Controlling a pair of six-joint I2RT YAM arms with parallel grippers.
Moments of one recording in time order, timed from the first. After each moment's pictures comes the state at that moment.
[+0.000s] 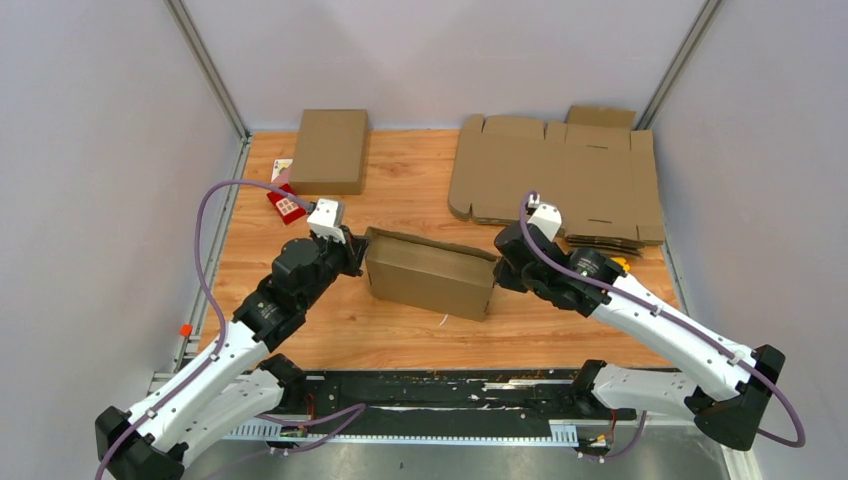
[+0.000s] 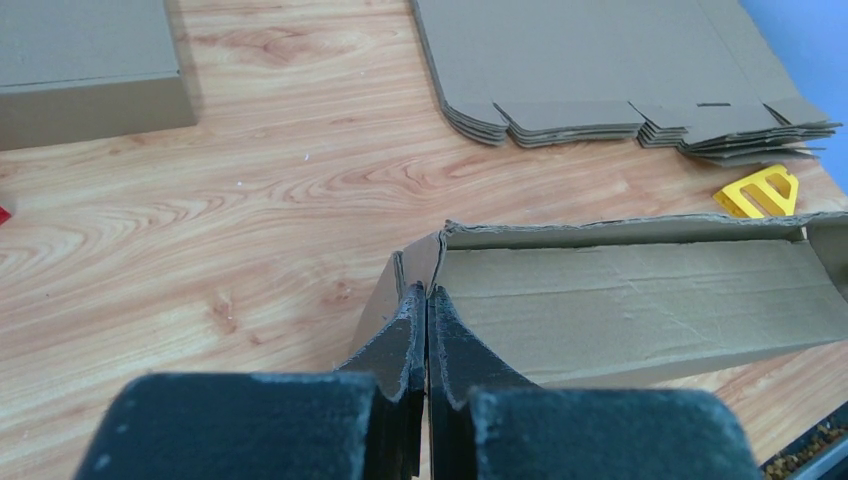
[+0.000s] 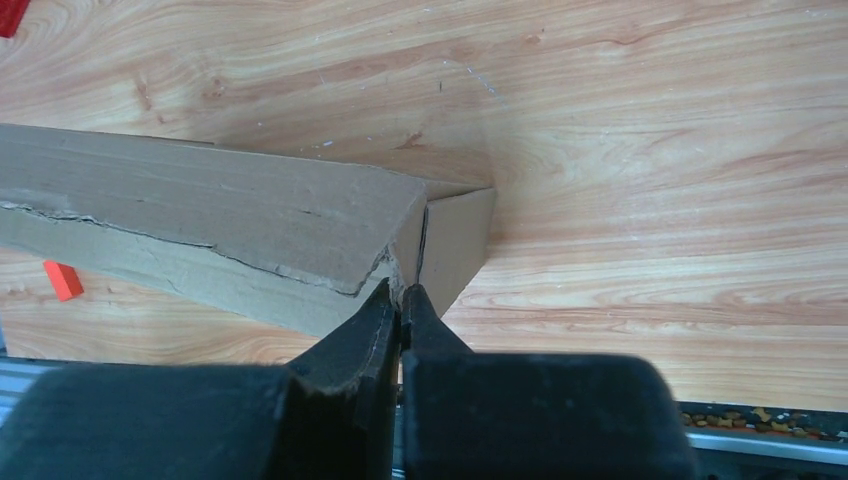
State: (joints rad) left arm -0.63 0.73 0.61 -0.10 -0.17 -0.30; right arm 0.90 1.08 1.10 -0.92 0.43 0.97
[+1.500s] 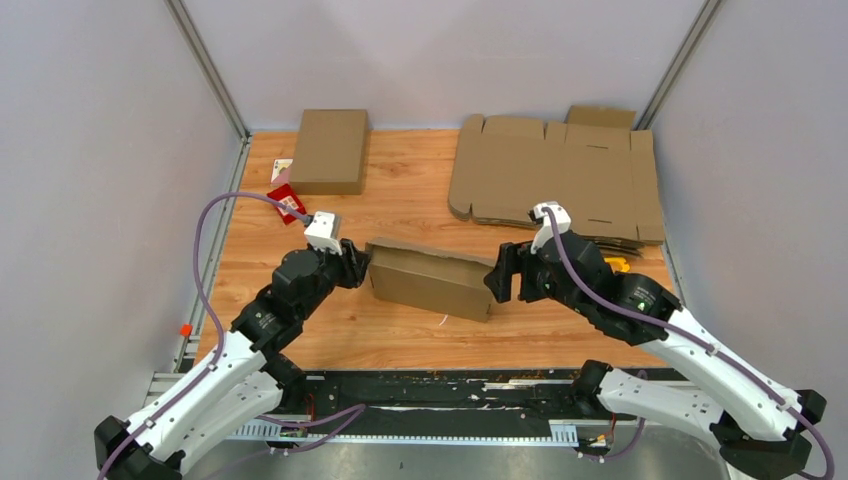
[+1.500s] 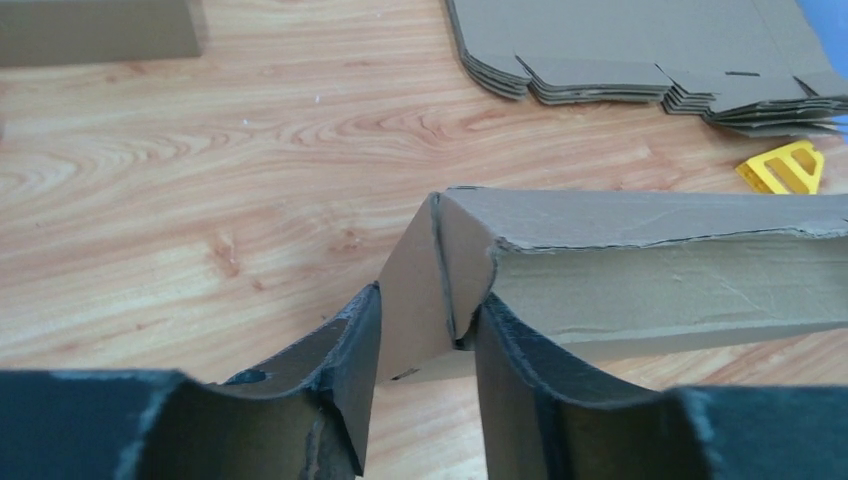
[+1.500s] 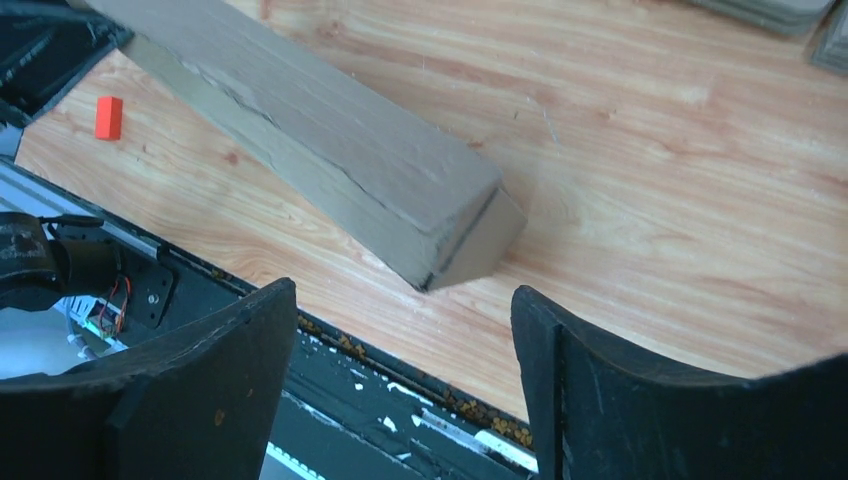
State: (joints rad) left arm -0.64 0.65 0.52 -0.14 -0.18 -0.34; right arm 0.91 0.82 1.04 -0.84 0.24 0.55
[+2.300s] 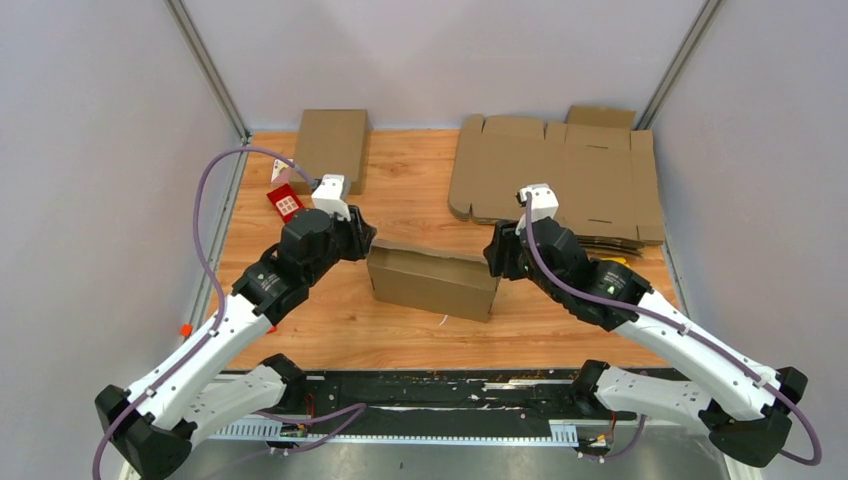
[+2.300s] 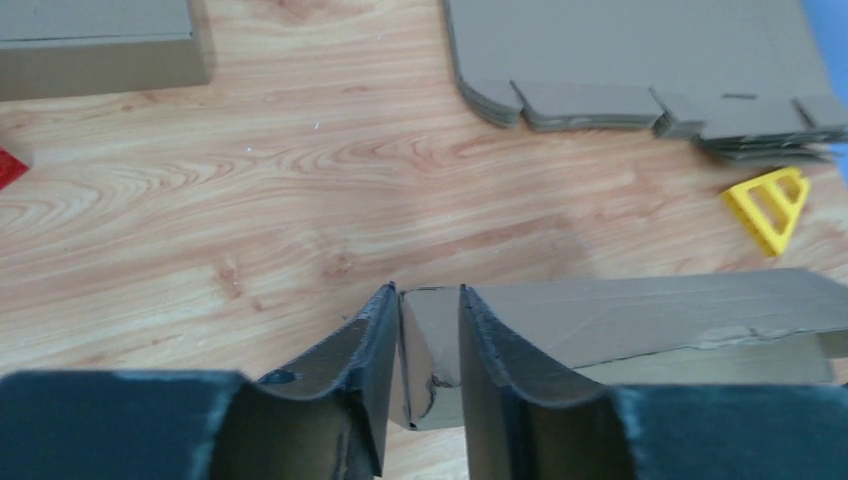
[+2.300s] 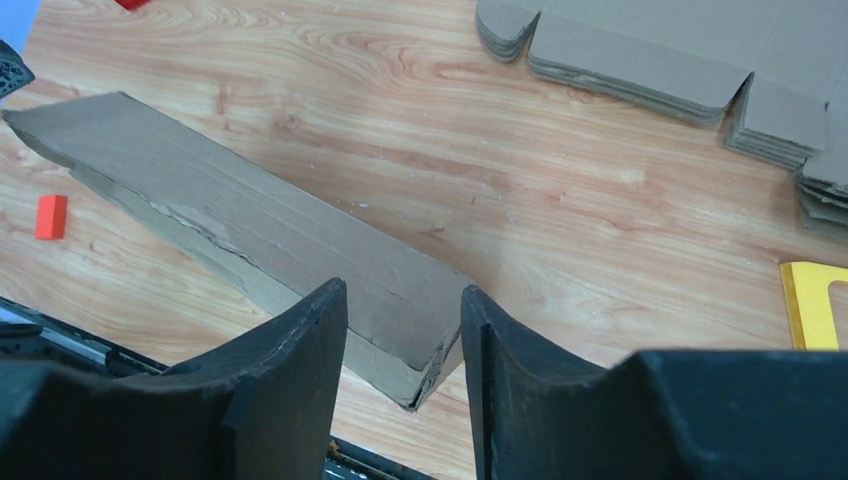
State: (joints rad) left arm -0.64 0.88 0.88 -0.35 -0.20 -0.38; right arm 0.91 0.96 1.08 -0.67 0.41 0.49
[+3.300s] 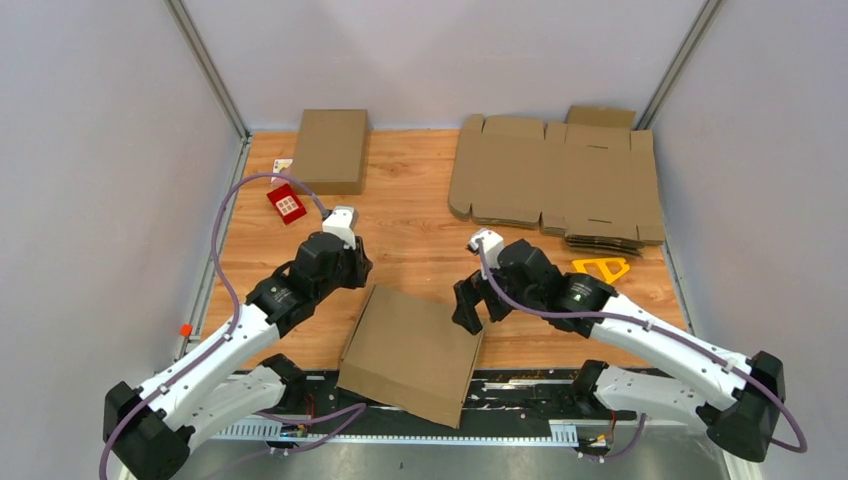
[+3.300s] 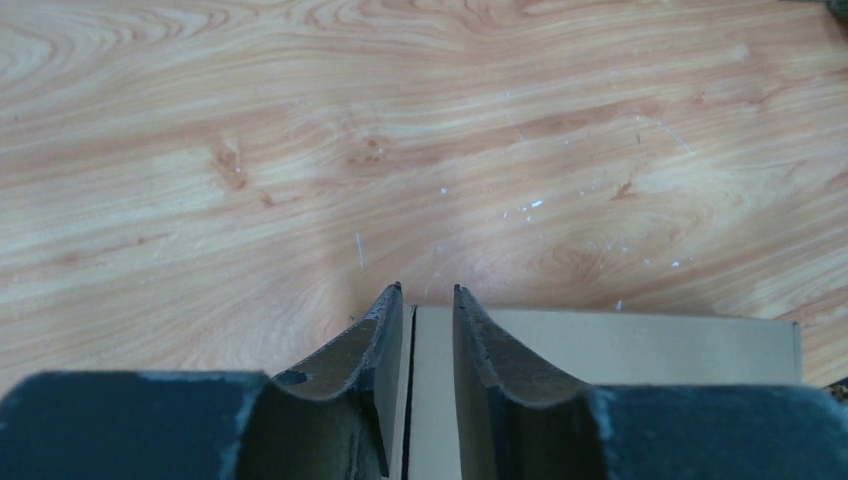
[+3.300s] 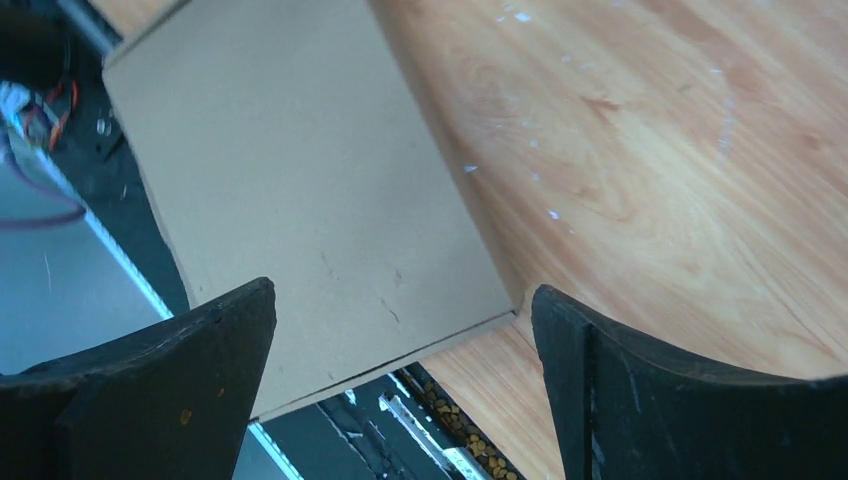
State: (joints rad) left arm -0.64 0.87 0.66 -0.34 -0.18 -0.39; right arm 0.91 0.95 0.83 -0.58 -0.05 0.31
